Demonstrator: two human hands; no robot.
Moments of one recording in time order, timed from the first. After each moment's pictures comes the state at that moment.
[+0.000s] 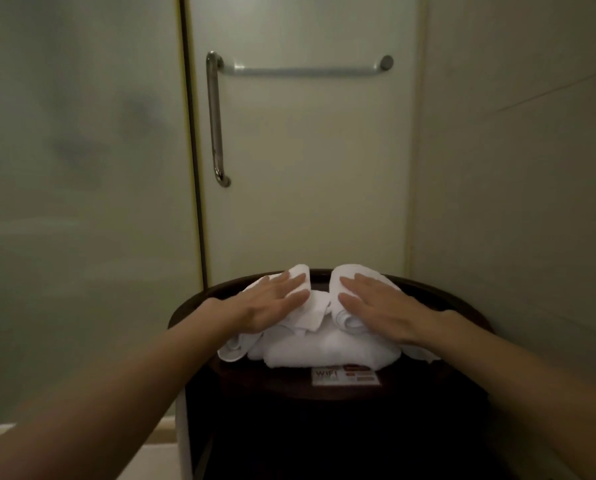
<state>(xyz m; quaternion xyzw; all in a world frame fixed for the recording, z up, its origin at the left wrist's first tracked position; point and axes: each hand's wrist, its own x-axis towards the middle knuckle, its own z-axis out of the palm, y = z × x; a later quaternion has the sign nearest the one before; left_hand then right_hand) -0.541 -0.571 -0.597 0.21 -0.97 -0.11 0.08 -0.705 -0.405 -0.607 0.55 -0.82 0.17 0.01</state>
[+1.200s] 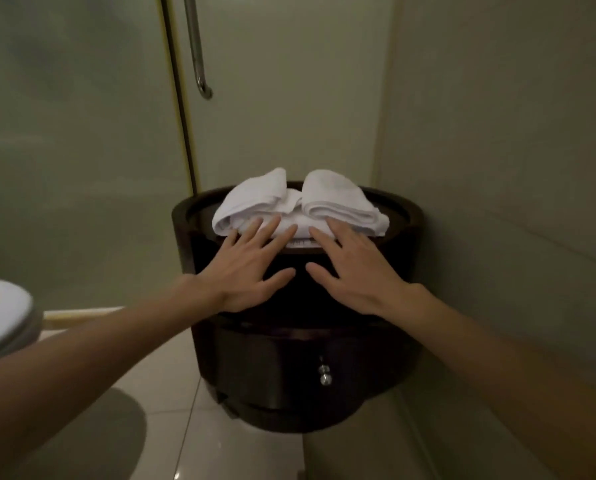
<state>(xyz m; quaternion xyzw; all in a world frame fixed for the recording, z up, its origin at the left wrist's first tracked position) -0.431 -0.432 -0.664 0.16 -0.97 0.05 0.15 -0.585 -0.280 -0.666 0.58 -0.79 0.15 0.13</state>
